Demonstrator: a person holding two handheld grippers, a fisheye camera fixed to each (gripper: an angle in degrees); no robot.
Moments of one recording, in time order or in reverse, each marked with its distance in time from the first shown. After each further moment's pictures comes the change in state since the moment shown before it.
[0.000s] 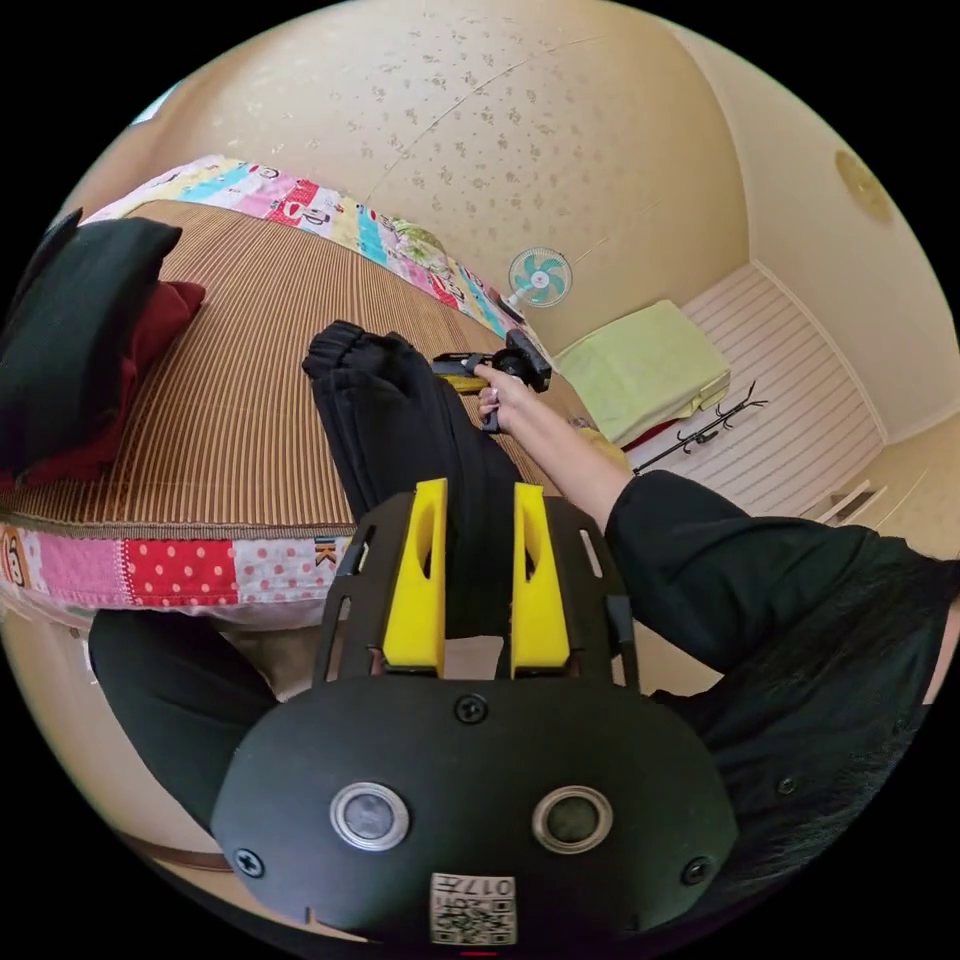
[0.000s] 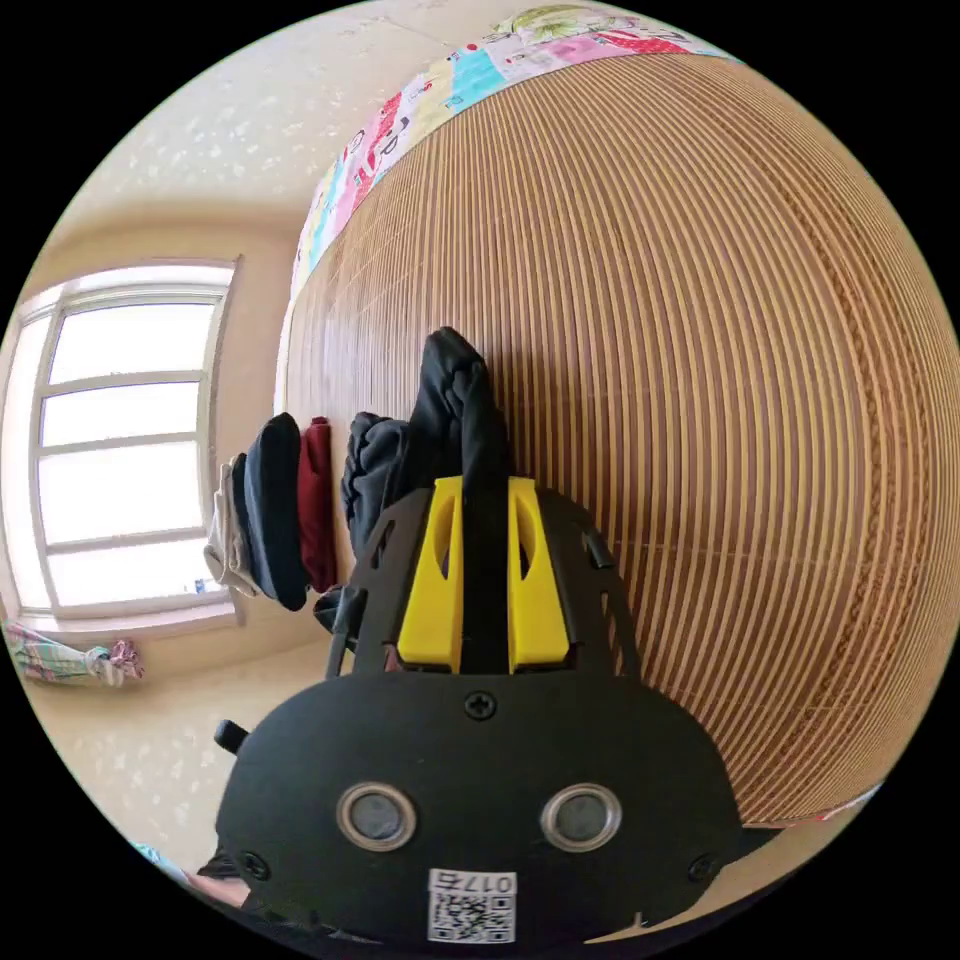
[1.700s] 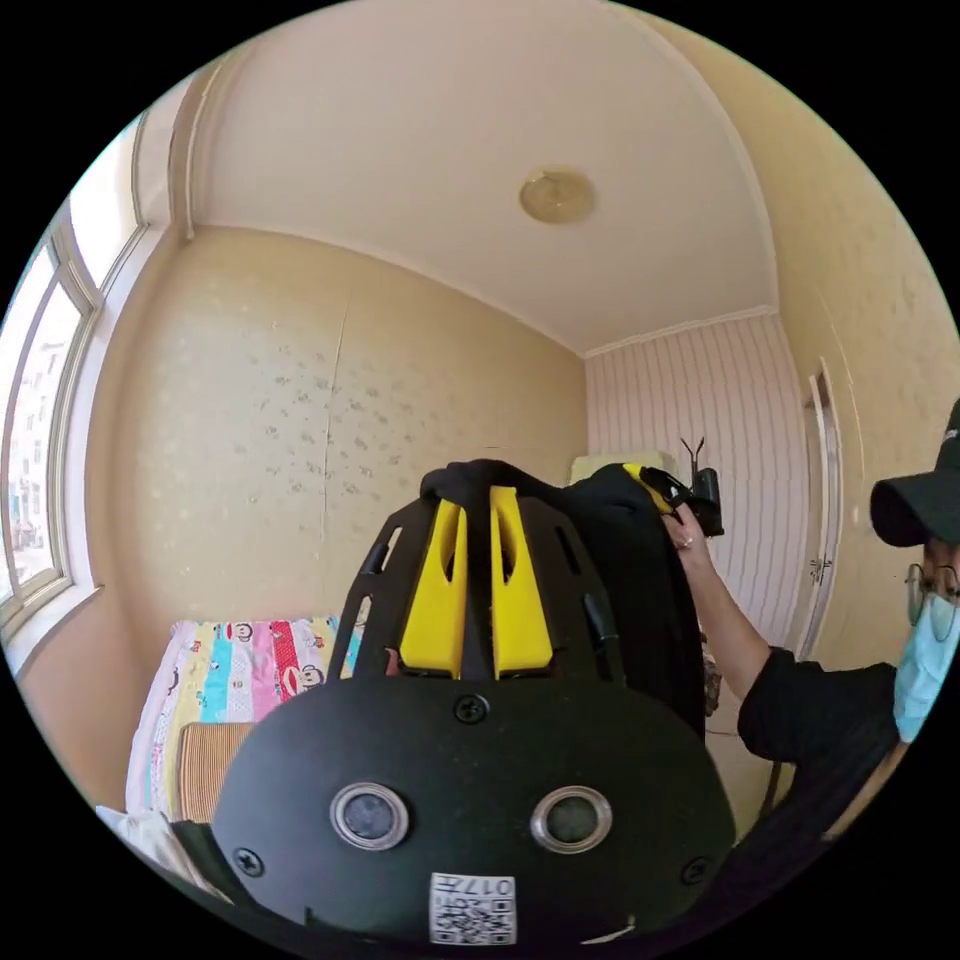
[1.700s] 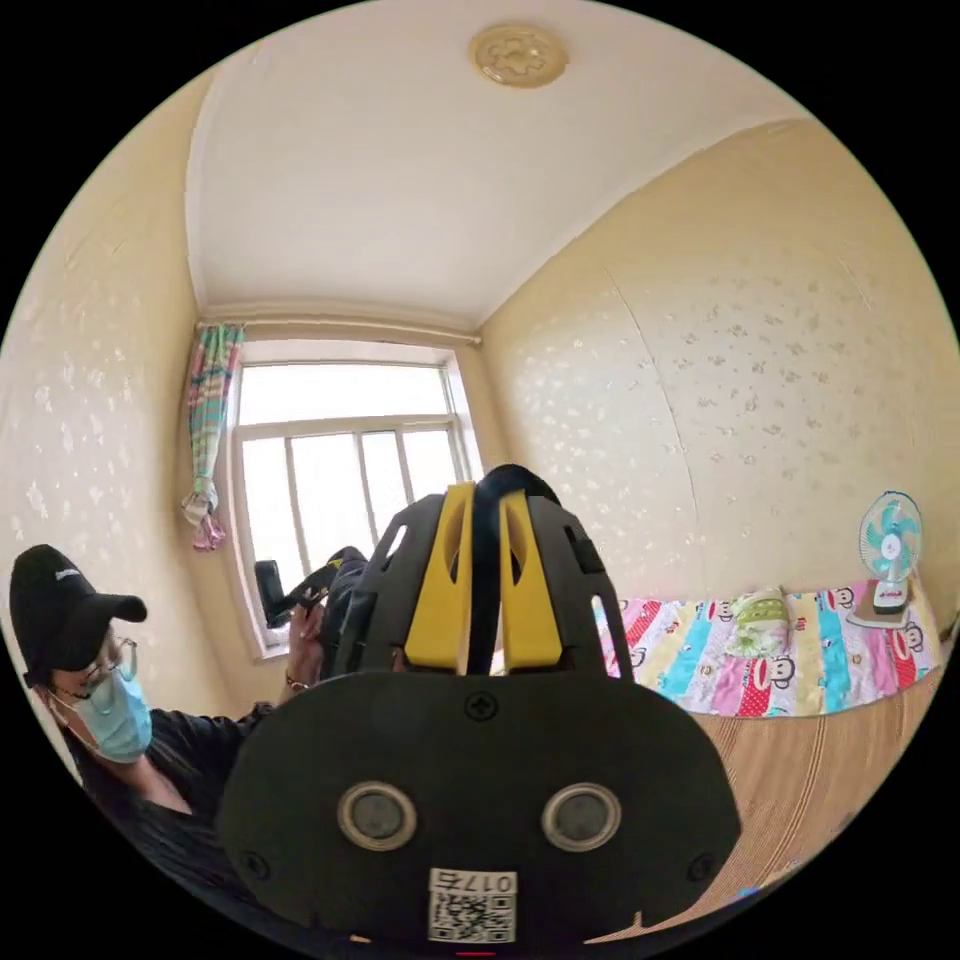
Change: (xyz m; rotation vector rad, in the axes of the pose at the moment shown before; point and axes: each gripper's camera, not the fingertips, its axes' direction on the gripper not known) left arm 0.338 -0.178 -0.267 0.670 -0.131 0.684; right arm -0.296 0.306 -0.477 1.004 -0.217 -0.963
